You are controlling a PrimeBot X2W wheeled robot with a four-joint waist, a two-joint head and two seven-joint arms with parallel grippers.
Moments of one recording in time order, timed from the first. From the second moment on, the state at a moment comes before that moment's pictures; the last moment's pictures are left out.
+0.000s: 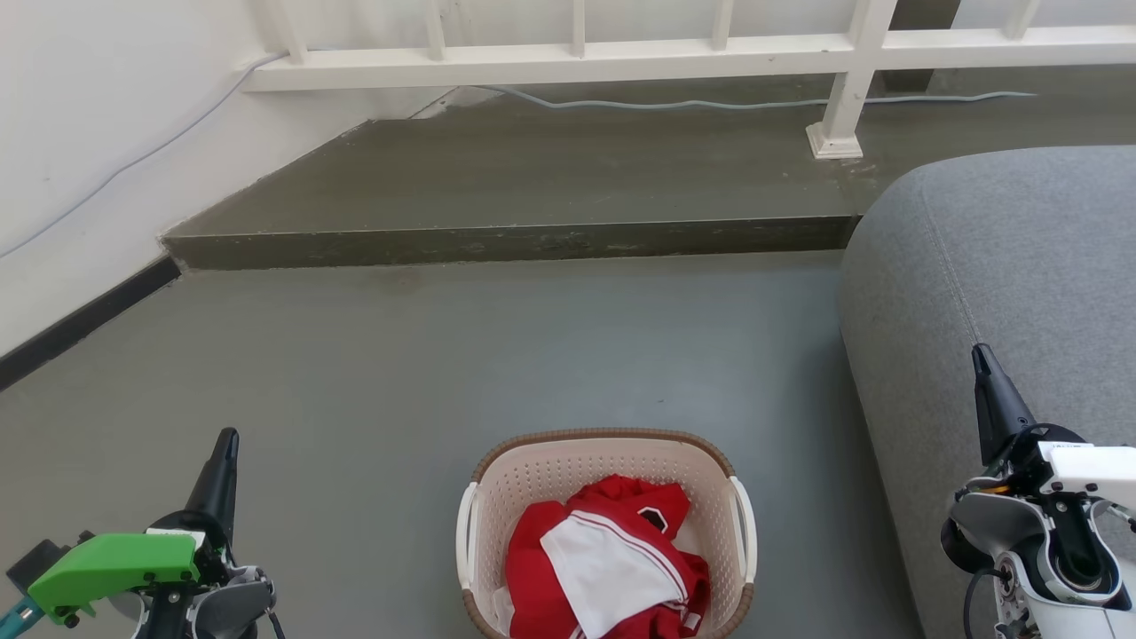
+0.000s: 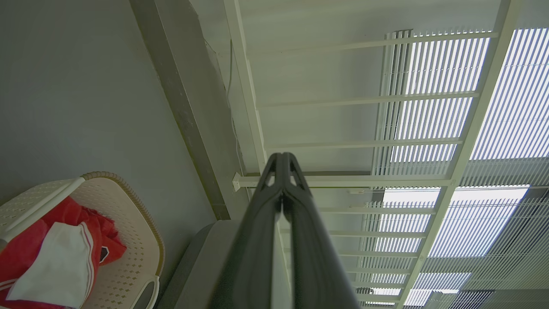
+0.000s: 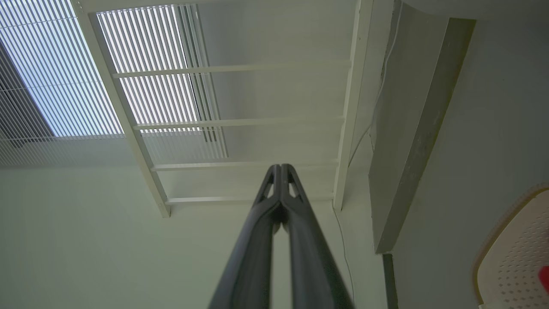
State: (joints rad) left arm -0.06 0.04 0.09 0.28 -1.60 -0.12 0.11; right arm -0.08 -0.04 -0.14 0.28 1.60 0.12 0.11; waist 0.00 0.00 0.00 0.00
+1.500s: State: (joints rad) left arm -0.06 0.04 0.09 0.28 -1.60 -0.12 0.11; right arm -0.08 -0.04 -0.14 0.28 1.60 0.12 0.11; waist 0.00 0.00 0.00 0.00
